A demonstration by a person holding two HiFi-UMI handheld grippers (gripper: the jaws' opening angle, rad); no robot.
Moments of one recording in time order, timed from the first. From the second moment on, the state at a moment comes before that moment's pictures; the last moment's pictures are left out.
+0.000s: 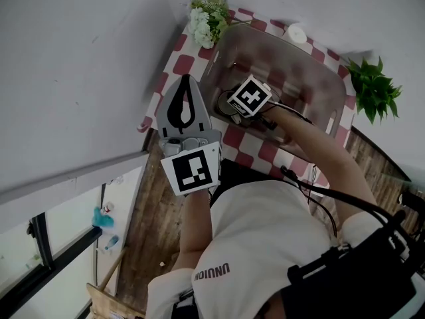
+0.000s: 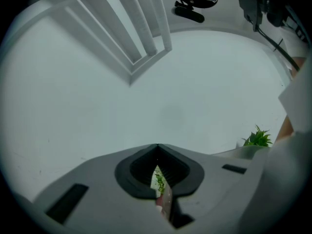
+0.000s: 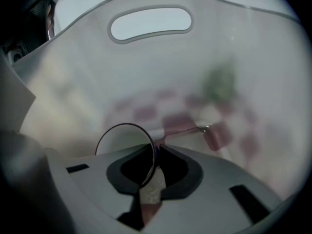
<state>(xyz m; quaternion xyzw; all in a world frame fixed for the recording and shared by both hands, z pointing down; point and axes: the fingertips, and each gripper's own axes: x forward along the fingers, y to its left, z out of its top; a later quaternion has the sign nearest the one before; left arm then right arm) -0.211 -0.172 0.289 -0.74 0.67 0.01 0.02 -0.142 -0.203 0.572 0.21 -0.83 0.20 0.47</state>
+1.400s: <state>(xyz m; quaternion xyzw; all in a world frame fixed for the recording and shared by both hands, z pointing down) -0.194 -0.169 0.283 -0.76 0.64 0.03 0.03 -0.118 -0.218 0.504 0.25 -0.85 0.18 0.42</state>
